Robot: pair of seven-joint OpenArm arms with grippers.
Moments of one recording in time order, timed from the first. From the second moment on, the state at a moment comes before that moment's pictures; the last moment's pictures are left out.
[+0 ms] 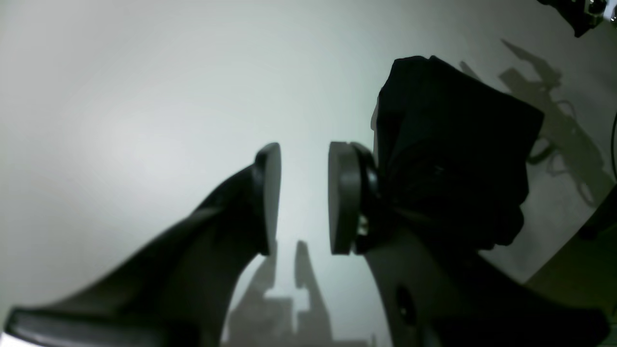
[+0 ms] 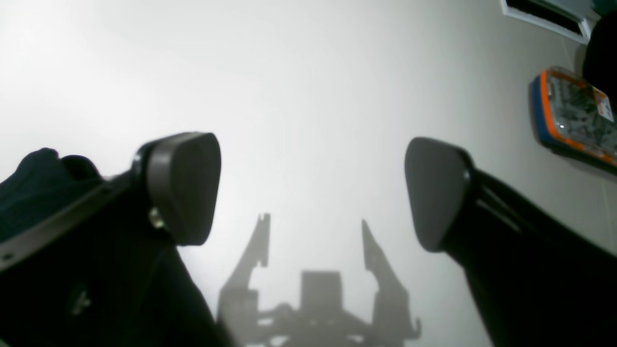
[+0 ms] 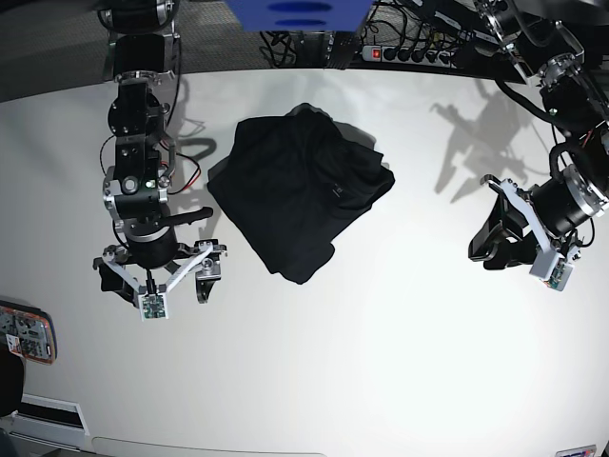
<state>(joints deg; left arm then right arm) 1.5 -17.7 -31.9 118.3 -60.9 -37.6 84.0 -0.3 8.0 -1.5 109.9 -1.1 3.8 -49.6</state>
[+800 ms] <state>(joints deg) 1.0 -10.3 -19.2 118.4 -36.1 -31.1 74.6 -0.3 8.0 -1.7 109.9 -1.1 3.8 -49.4</state>
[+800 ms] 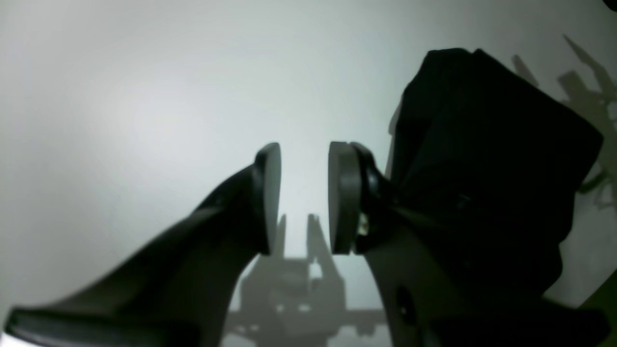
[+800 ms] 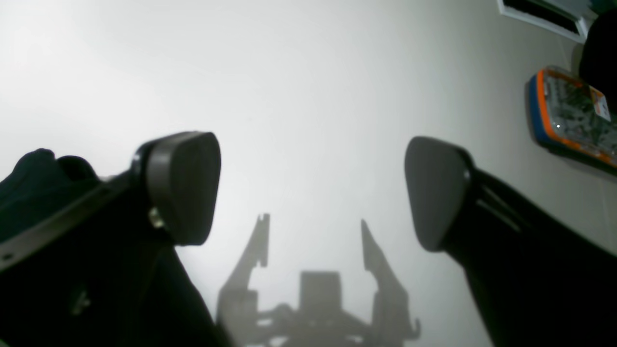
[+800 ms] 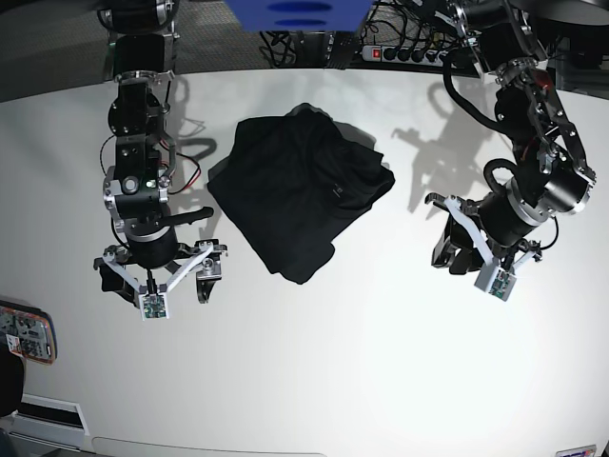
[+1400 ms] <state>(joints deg) 0.8 -10.9 -18.6 118.8 -41.7 -30.9 75.1 -0.3 8.0 -2.3 109.9 -1.2 3.8 -49.6</state>
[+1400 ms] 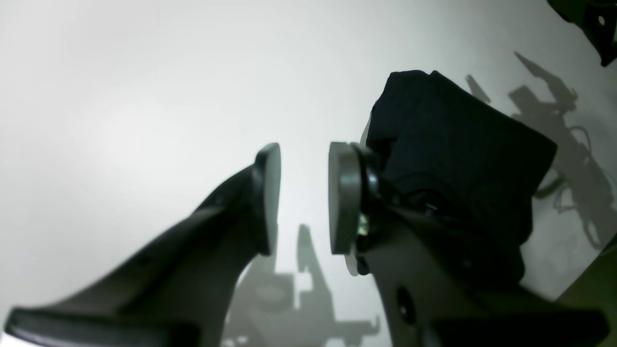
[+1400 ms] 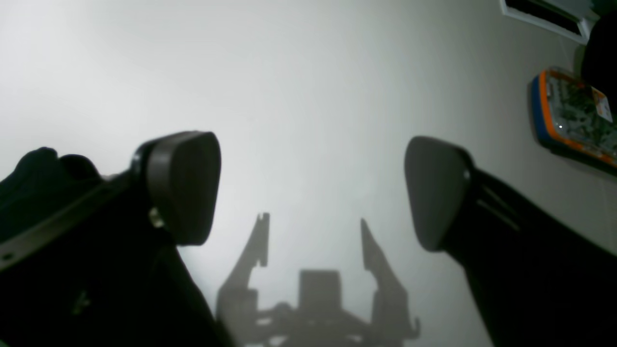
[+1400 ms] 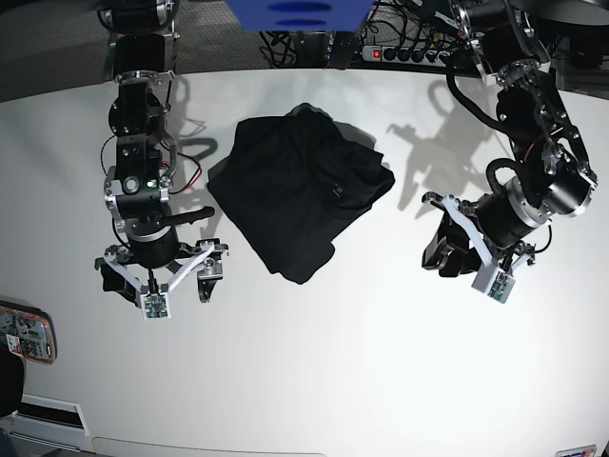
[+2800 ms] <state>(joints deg) 7.6 -10.9 -10.7 119.2 -41.7 -30.8 75.0 -0.3 8.0 -3.4 109.9 -1.1 3.9 -49.6</state>
